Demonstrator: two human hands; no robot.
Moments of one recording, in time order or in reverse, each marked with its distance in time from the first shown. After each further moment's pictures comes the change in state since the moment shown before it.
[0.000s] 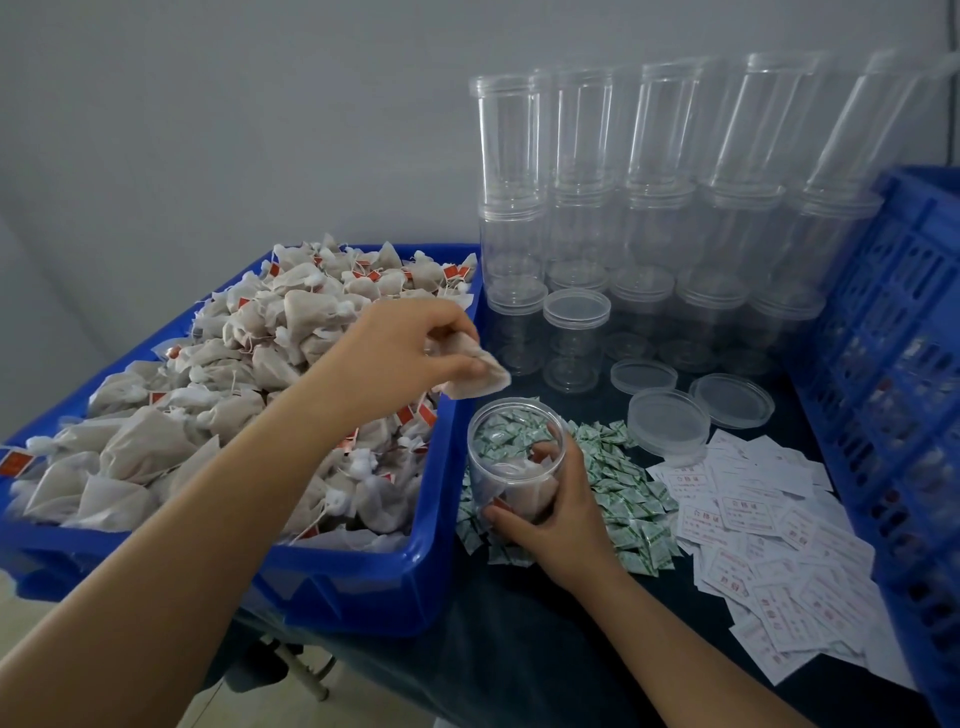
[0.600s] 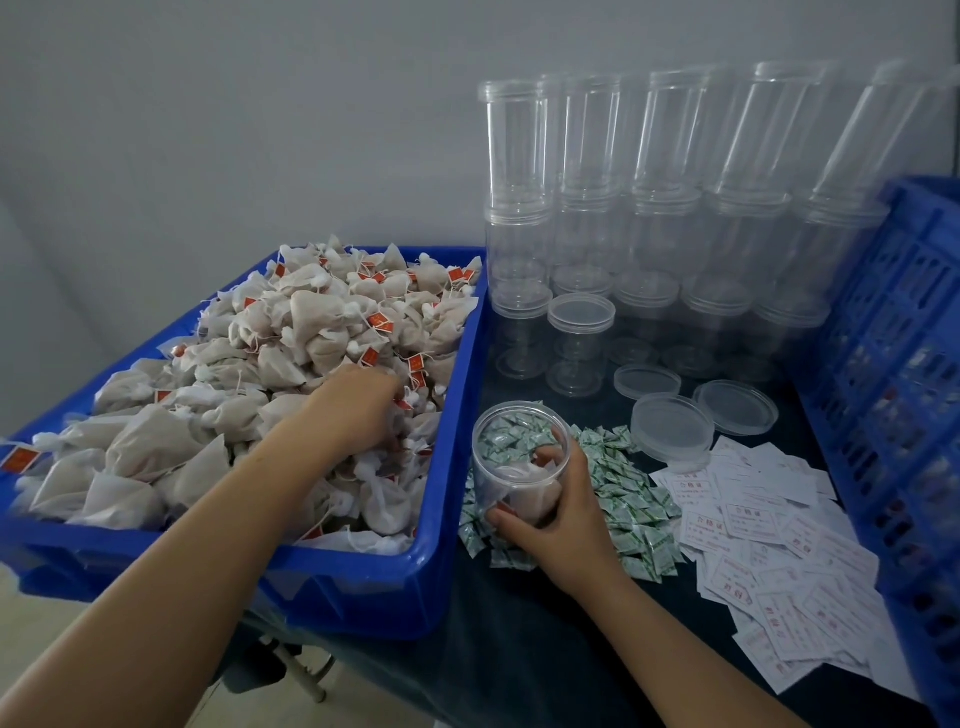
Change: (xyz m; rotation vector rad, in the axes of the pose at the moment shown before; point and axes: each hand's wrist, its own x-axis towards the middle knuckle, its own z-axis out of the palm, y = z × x) left_hand -0.006 -0.079 0.037 0.598 -0.288 -0.257; right_hand 0.003 0.007 0.002 0.003 0.006 -0.016
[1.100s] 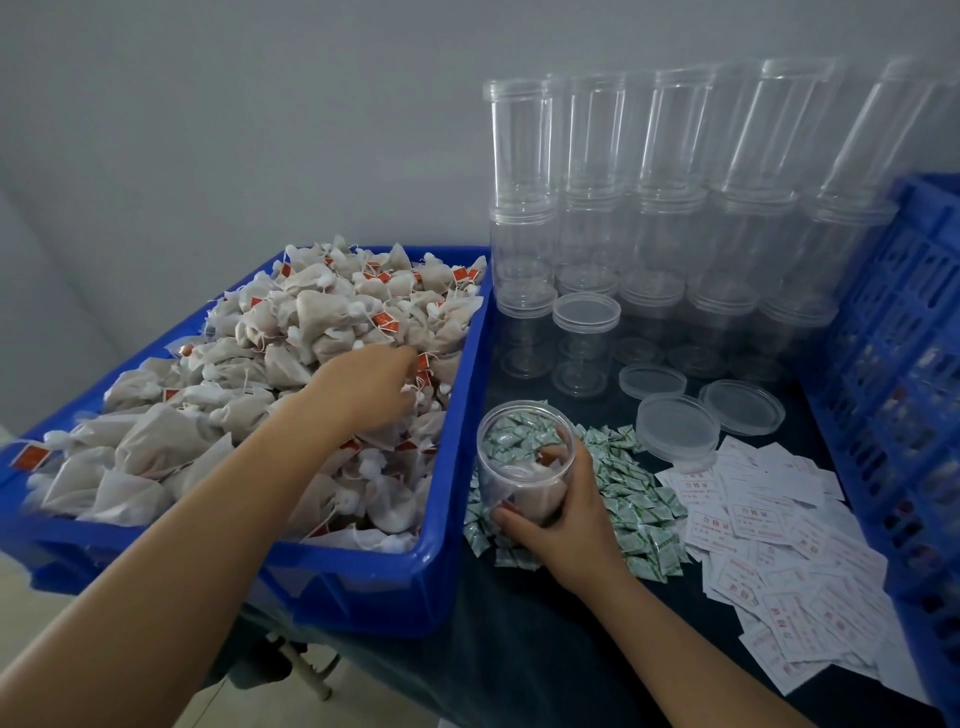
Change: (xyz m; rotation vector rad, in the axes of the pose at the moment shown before) left_hand 0.003 0.002 -0.023 -0.110 0.005 -0.004; right_hand 0.000 -0.002 0.001 -0.001 0.005 0.017
